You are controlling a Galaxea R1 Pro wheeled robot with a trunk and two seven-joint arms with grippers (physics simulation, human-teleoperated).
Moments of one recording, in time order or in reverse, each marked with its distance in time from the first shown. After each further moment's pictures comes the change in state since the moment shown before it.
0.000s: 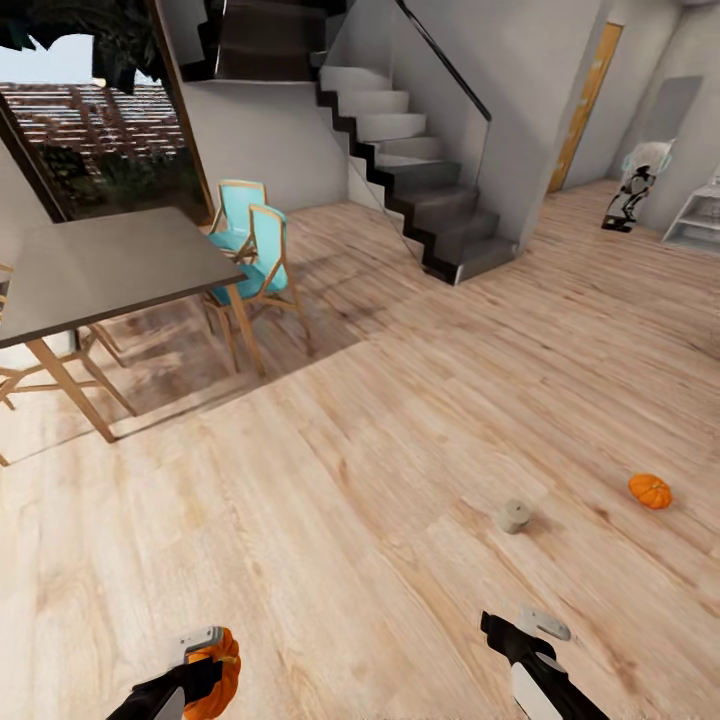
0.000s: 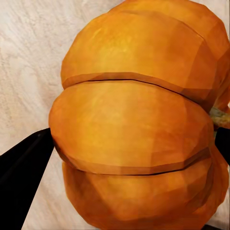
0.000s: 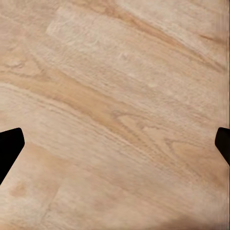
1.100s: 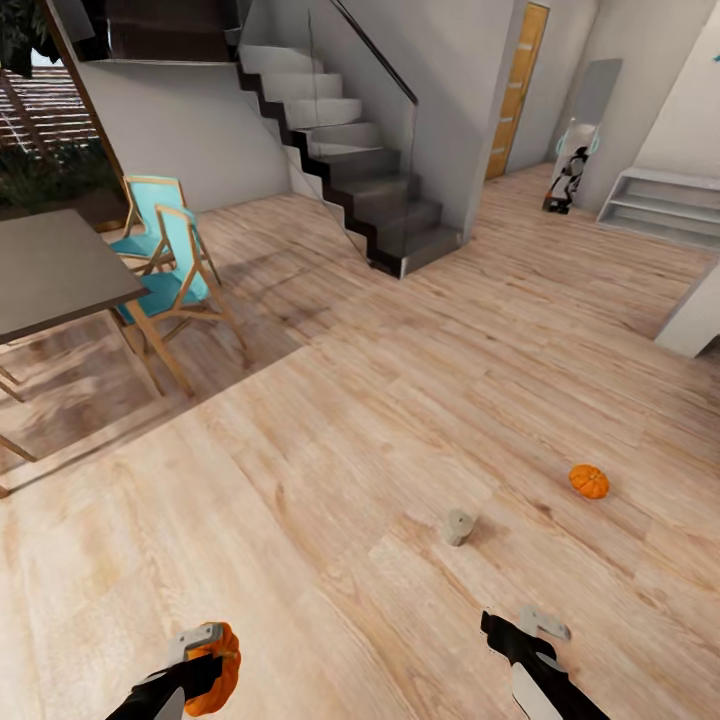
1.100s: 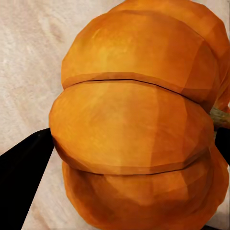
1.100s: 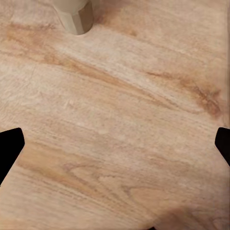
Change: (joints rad) left arm 0.000 0.001 -0.001 0.000 0.001 -0.031 0.000; right arm 0.000 0.000 0.001 0.000 0.002 -0.001 -0.001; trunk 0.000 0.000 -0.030
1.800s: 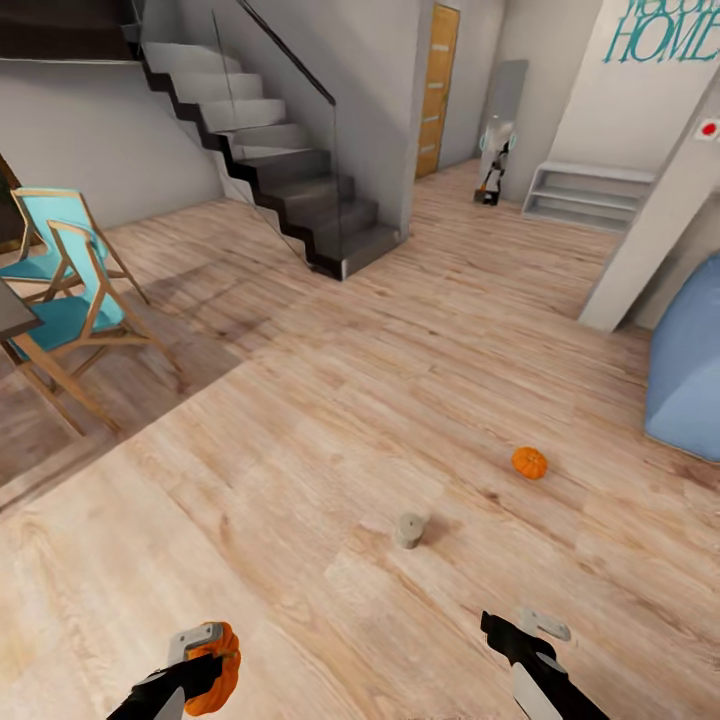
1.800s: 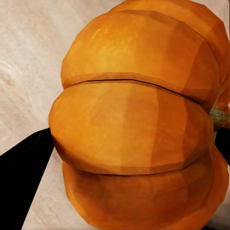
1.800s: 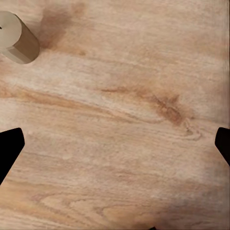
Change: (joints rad) left arm 0.000 0.000 0.000 0.000 0.000 -0.001 0.000; right arm 0.000 0.000 -0.001 0.000 -0.002 -0.001 0.002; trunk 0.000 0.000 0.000
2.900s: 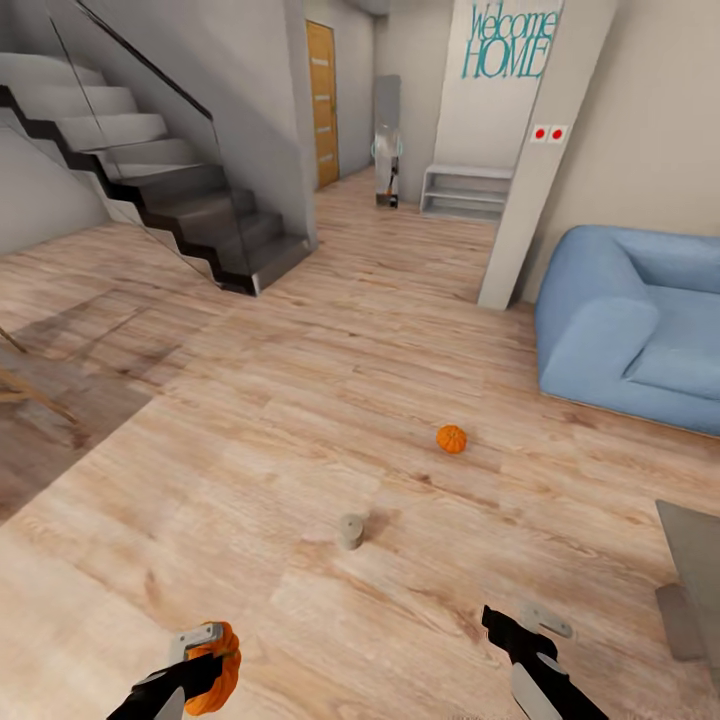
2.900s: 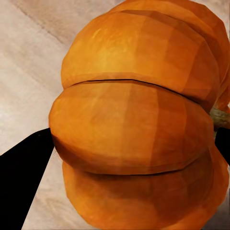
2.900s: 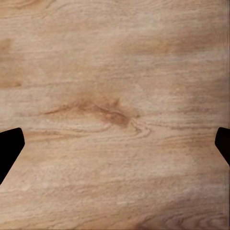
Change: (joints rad) left arm 0.000 0.000 0.000 -0.001 -0.001 0.000 -0.001; right arm 0.000 0.000 0.001 0.000 0.002 -0.052 -0.001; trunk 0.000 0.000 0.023
